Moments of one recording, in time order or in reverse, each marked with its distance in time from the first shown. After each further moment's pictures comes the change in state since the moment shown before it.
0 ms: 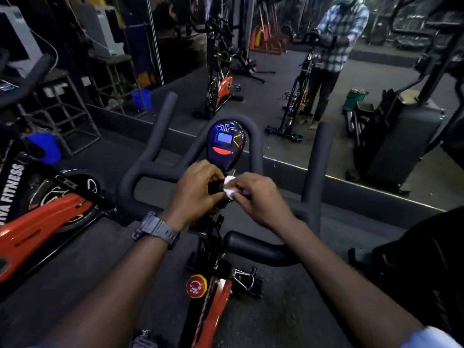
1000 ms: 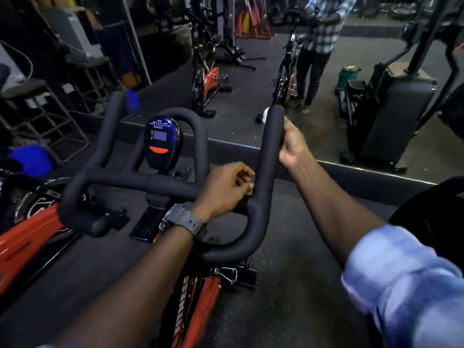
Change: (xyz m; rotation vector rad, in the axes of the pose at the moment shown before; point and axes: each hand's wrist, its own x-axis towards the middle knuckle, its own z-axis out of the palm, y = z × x) left_hand 0.050 0.115 0.109 -0.258 -0.277 -0.233; right_hand 0.029 0.183 -0.088 1.718 0.529 0.765
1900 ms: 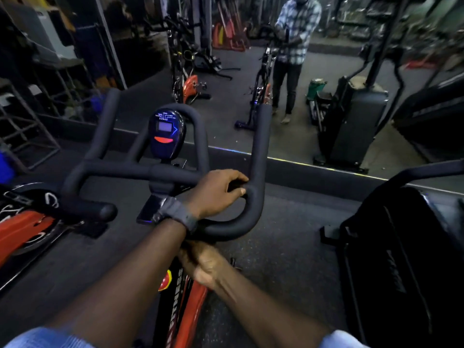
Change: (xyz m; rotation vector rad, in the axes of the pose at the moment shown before) left_hand -0.042 -0.007 -0.020 0.174 -0.181 0.192; right_hand -0.211 0.242 0.031 0.152 0.094 0.527
